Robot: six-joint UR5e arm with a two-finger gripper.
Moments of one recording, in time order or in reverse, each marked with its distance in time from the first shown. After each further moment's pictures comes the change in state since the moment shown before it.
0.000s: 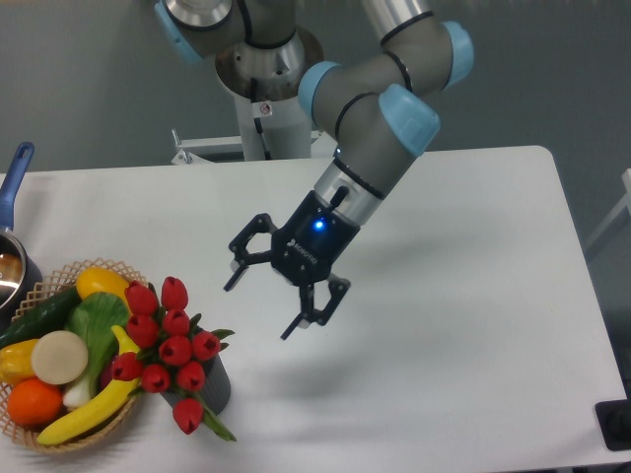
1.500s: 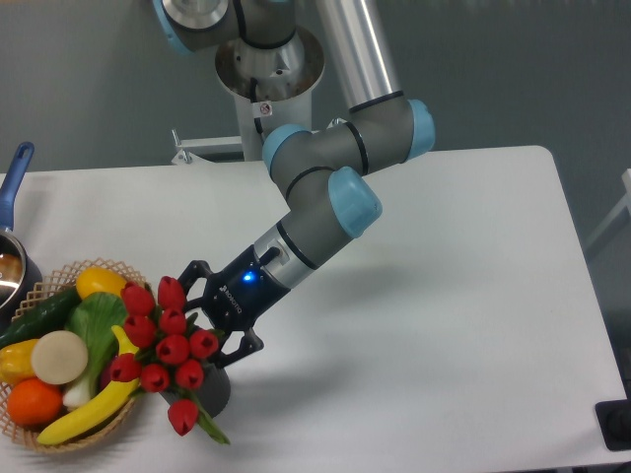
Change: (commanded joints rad) arm -0.086 -0.077 0.023 0.000 -0.044 0.126
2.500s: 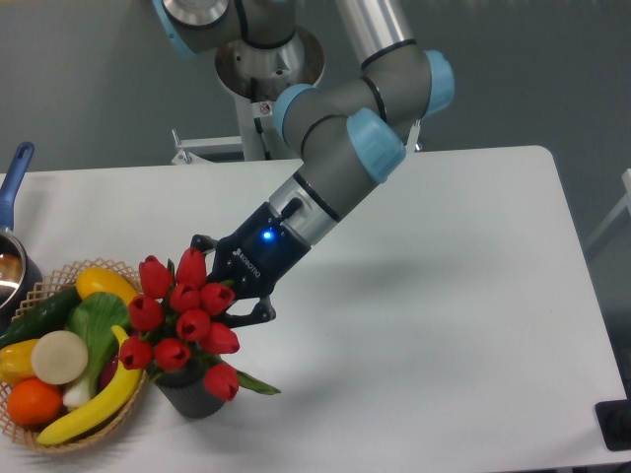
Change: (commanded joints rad) arm 0.054 0.109 0.099 0.000 -0.054 -0.280
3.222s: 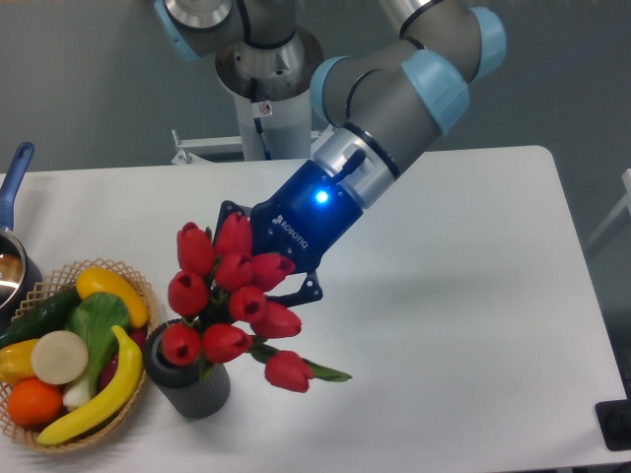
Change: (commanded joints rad) arm 0.078 -0.002 0.137 -0.003 -0.103 -0.215
